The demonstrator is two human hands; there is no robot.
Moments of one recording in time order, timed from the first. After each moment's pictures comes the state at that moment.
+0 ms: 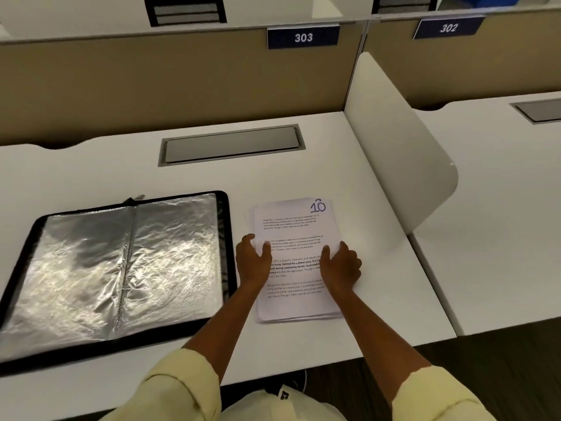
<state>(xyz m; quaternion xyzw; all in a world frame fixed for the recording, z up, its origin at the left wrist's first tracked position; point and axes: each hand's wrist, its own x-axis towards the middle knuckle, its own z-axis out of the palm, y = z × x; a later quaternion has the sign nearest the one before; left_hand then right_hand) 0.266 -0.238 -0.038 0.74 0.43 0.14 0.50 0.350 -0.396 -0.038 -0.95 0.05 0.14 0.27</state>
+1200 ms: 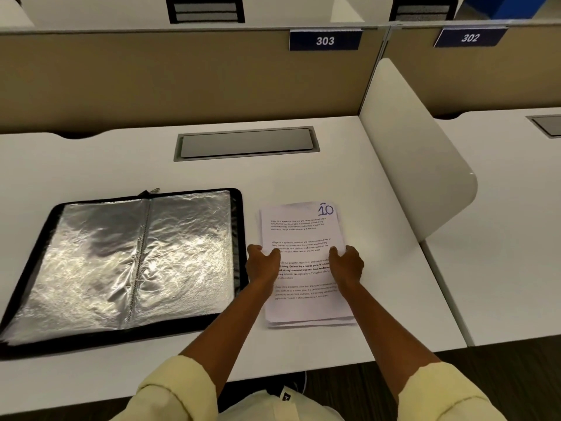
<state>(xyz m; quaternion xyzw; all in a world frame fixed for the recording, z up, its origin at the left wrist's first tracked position) 0.254 -0.240 -0.014 0.60 0.52 0.06 0.61 0.357 -0.383 -0.034 -0.89 0.09 0.18 0.41</state>
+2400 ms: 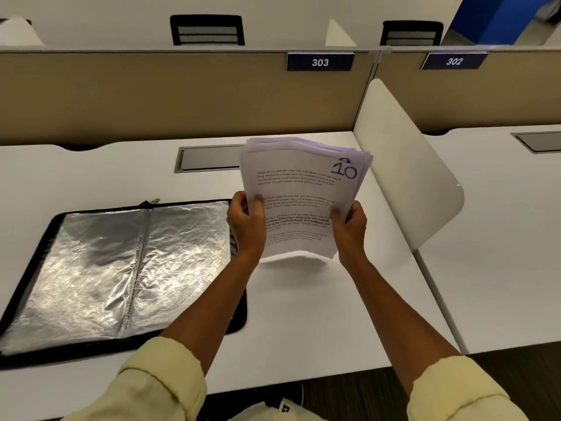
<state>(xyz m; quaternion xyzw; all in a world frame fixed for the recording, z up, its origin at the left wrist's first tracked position) 0.290 -0.201 0.077 0.62 0.34 0.40 0.59 0.386 -0.360 0.060 -0.74 -0.06 0.06 0.67</state>
